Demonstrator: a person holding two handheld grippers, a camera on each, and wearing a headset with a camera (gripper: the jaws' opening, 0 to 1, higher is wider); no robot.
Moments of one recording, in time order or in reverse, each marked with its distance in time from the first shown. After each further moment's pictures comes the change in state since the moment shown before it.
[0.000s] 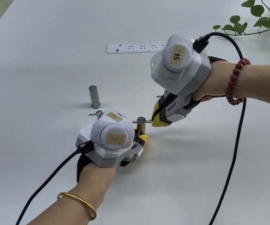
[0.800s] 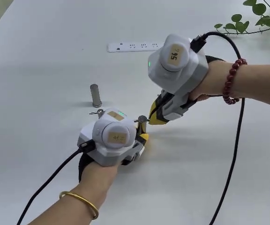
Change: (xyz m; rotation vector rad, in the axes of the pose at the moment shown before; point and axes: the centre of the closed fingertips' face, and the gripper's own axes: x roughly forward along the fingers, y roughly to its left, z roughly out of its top) left arm 0.000 0.001 0.000 -0.013 -0.002 0.007; right arm 0.005 -0.004 0.008 -0.016 -0.019 0.002
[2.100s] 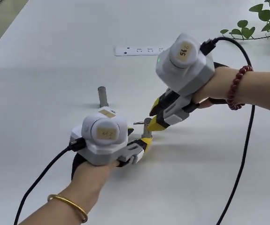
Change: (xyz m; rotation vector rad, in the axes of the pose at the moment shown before) left arm -0.034 0.009 0.003 -0.083 -0.010 -0.021; right arm 0.000 0.001 0.018 0.141 -0.113 -0.009
